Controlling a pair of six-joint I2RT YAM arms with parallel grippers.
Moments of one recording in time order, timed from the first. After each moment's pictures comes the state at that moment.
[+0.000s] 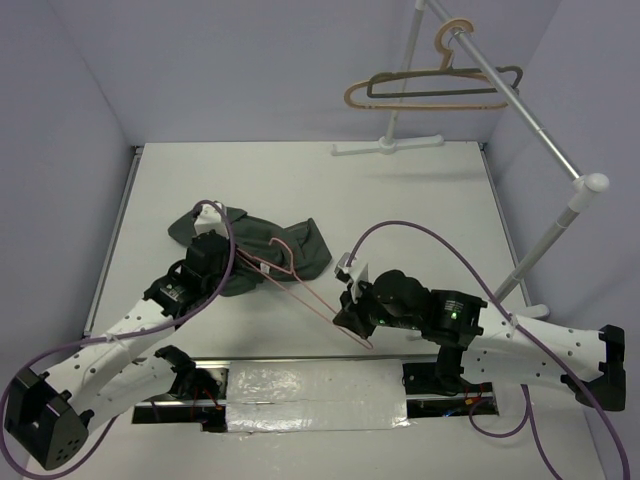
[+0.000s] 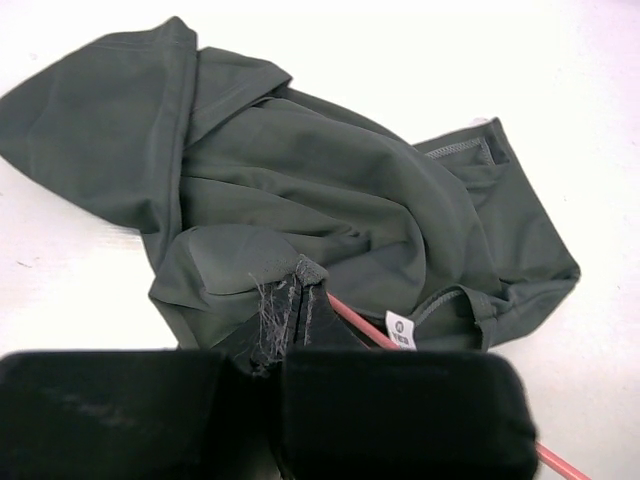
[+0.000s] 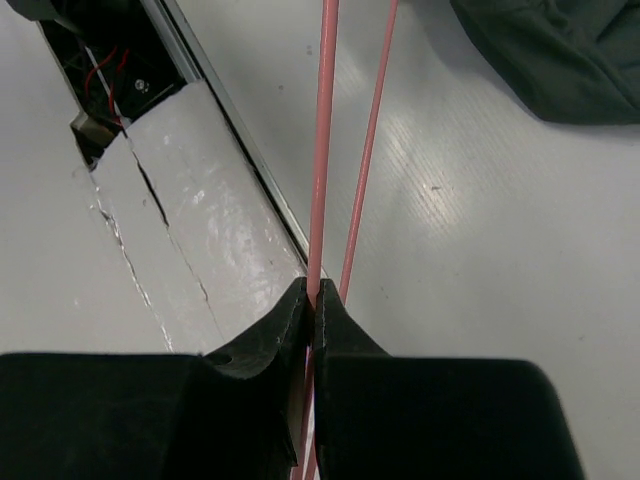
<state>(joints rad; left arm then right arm) -0.57 0.88 0.61 -0.22 -0.49 -0.42 1.19 0.81 0.73 -0.47 0.01 0.30</state>
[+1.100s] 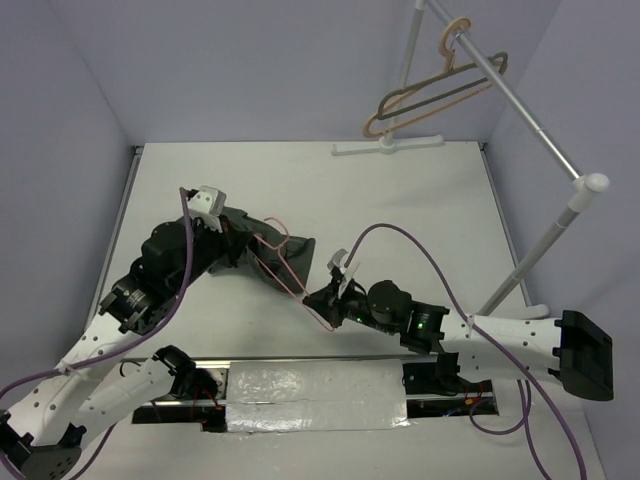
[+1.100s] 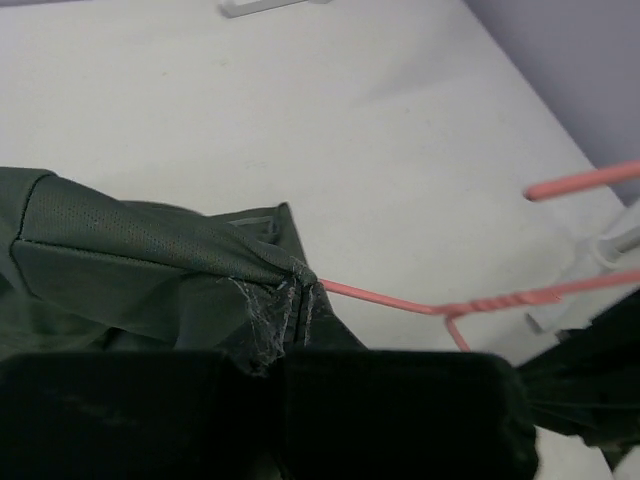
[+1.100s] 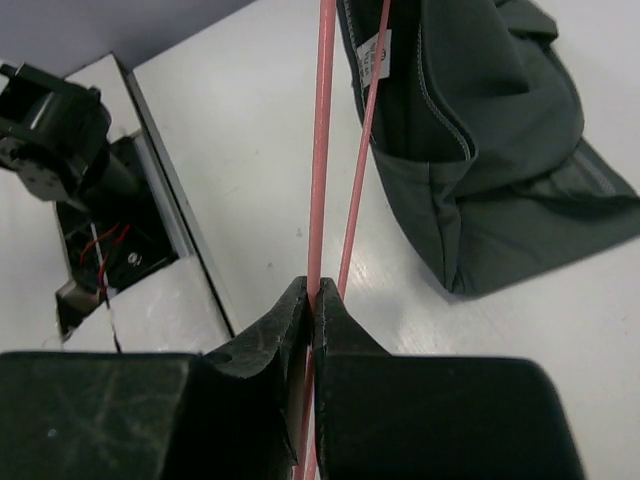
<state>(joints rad) -0.57 0.74 0.88 -0.38 -0.06 -0.29 1.19 0.96 0.46 0.34 0.10 0.25</state>
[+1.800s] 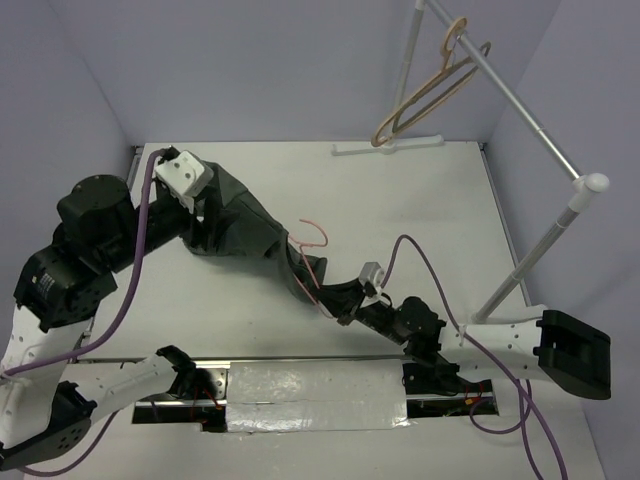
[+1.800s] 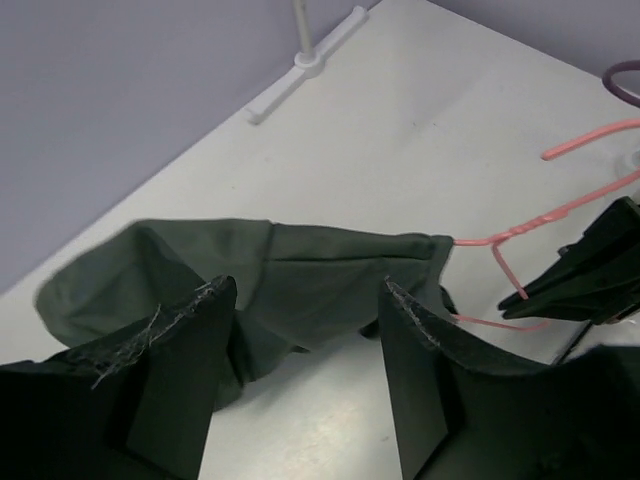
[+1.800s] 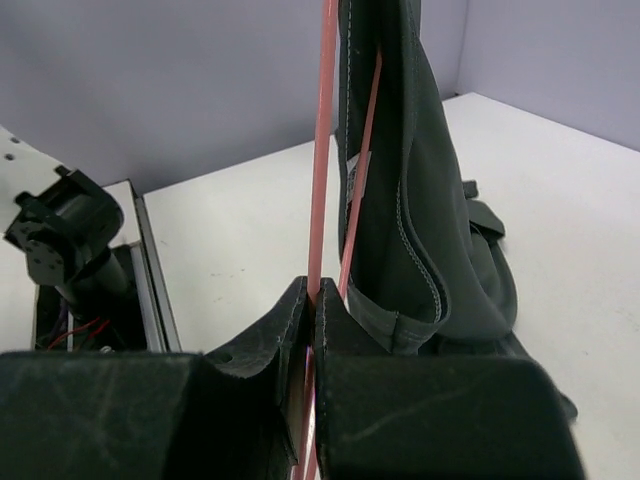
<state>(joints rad) -0.59 0.93 1.58 -0.86 0.09 0.12 1.18 1.01 0.20 1.05 0.14 0.08</state>
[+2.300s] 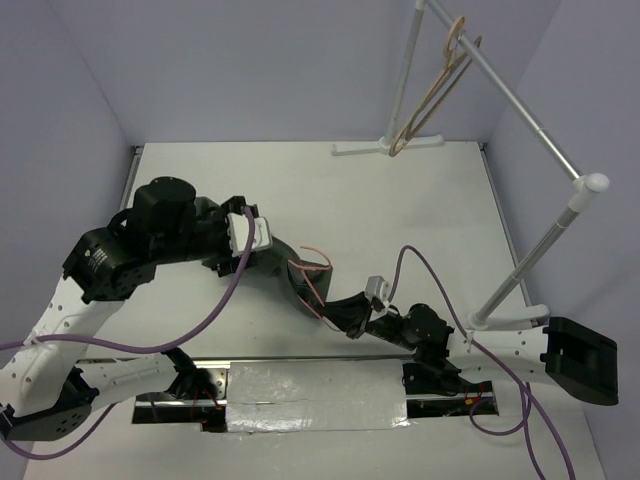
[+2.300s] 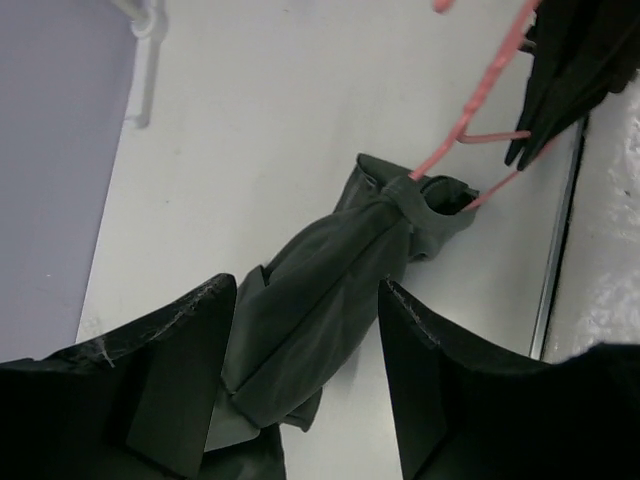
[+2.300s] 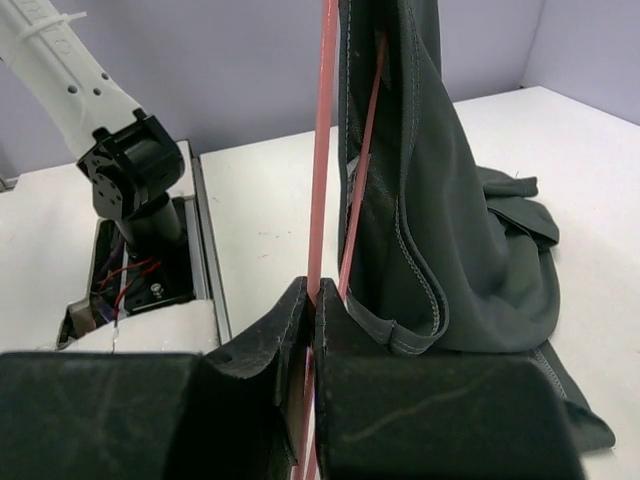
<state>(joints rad) -0.69 1.03 1.58 -1.05 0.30 0.62 1.18 0.91 0.08 1.08 -0.01 0.08</state>
